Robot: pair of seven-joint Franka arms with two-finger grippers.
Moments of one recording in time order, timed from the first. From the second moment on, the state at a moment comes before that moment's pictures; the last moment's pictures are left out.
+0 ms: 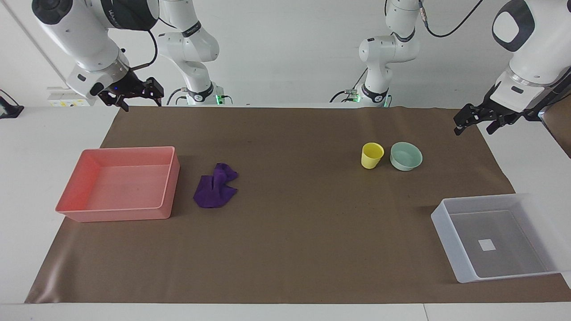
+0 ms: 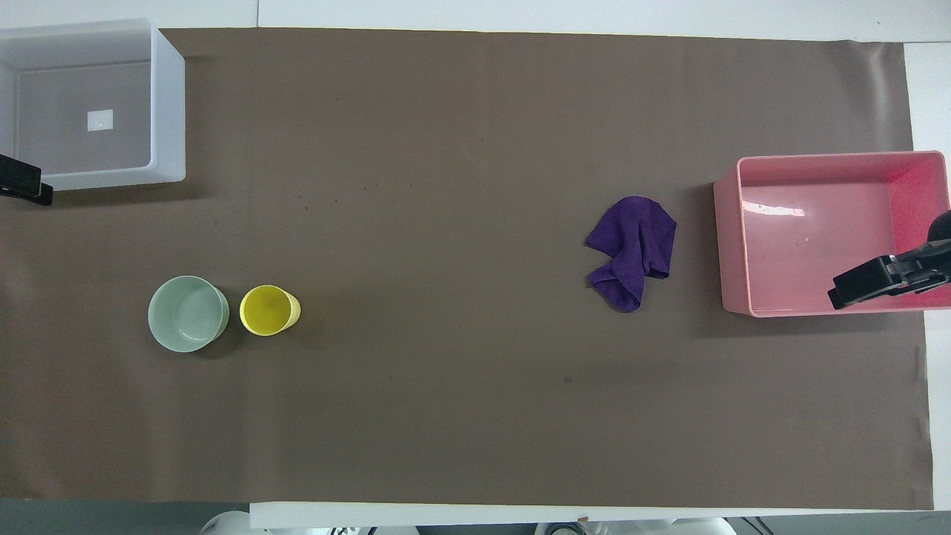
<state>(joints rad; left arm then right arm) -0.03 0.01 0.02 -1.60 0.02 1.57 0.08 -0.11 -0.12 0.05 -1.75 0.00 1.36 -0.22</state>
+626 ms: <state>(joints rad) -0.03 -0.11 0.02 -1.95 0.02 1.82 0.07 -0.11 -0.16 0.05 -1.75 0.00 1.37 -0.22</state>
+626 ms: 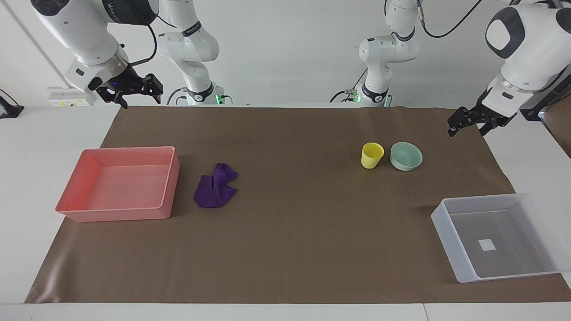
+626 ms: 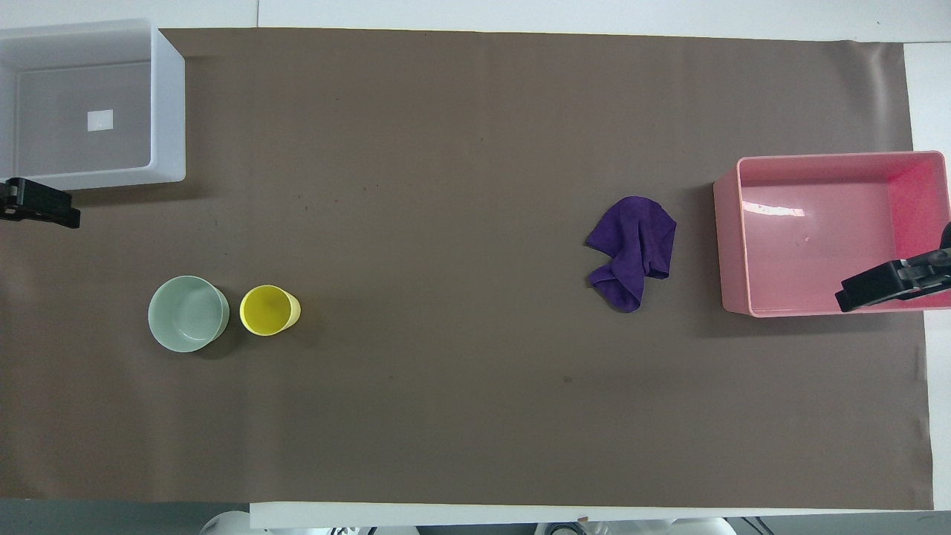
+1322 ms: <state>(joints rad) -0.03 -0.21 0.03 -2.58 0.02 2.32 0.05 0.08 -0.03 0.07 -1.91 0.05 1.80 -0.12</state>
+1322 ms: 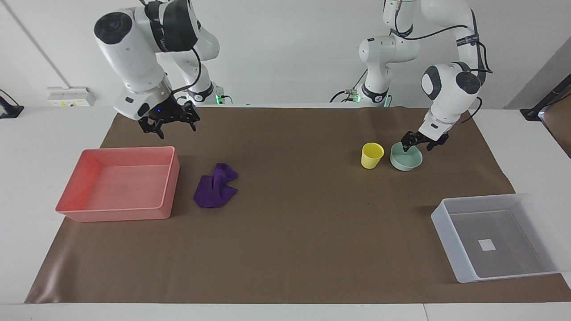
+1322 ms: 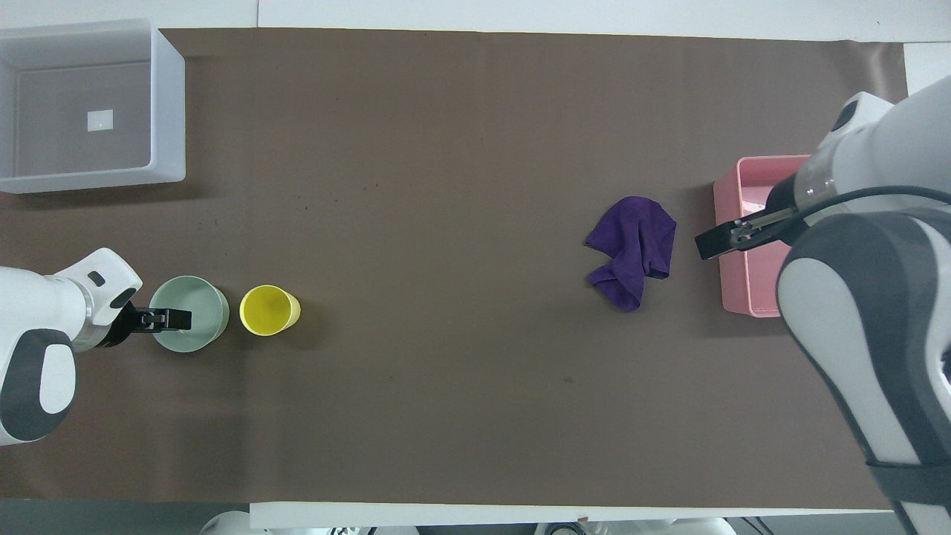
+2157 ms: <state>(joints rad) -0.03 -0.23 0.03 -2.56 0.01 2.27 0.01 0.18 0.23 0.07 -2.09 0.05 2.30 -0.01</state>
